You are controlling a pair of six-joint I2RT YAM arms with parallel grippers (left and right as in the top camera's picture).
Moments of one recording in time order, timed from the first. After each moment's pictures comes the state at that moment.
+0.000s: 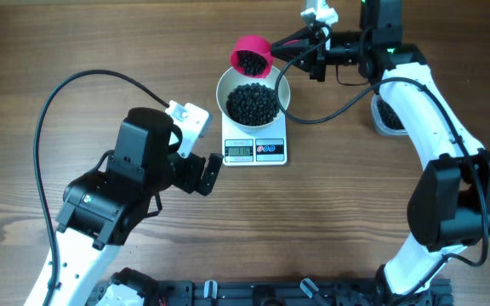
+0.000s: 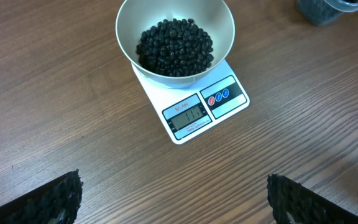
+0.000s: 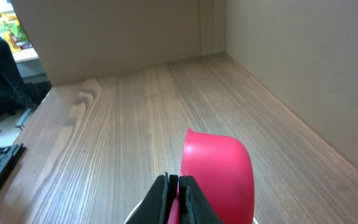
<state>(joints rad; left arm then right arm) -0.42 1.04 1.11 -0.91 0.09 0.05 0.15 1.90 1.54 -0.26 -1.22 -0.48</state>
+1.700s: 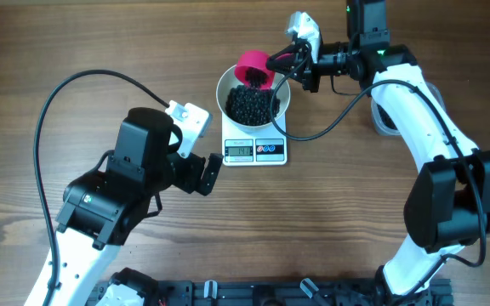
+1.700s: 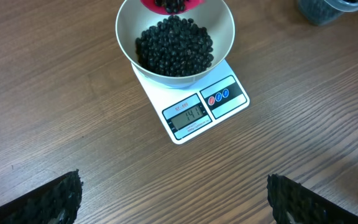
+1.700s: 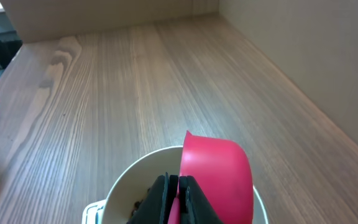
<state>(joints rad) -0.42 1.04 1.11 -0.91 0.09 0.05 0.19 1.90 1.54 -0.45 -1.05 -0.68</state>
